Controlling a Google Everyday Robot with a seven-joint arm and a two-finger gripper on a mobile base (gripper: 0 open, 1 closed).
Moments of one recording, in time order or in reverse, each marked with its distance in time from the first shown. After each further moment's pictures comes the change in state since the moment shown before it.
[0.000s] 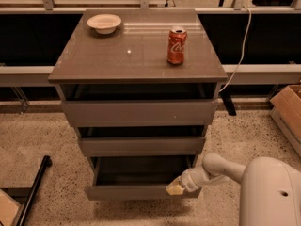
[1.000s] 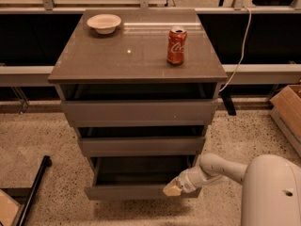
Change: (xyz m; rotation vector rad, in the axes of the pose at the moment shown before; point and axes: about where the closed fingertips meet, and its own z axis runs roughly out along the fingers) arm -0.009 0.028 0.000 -0.034 0.005 0.019
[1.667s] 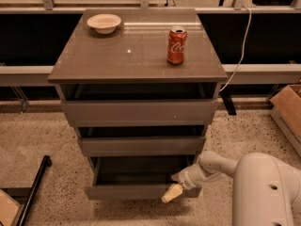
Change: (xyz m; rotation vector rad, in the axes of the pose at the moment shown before) arm 0.006 -0.027 0.006 0.026 0.032 0.029
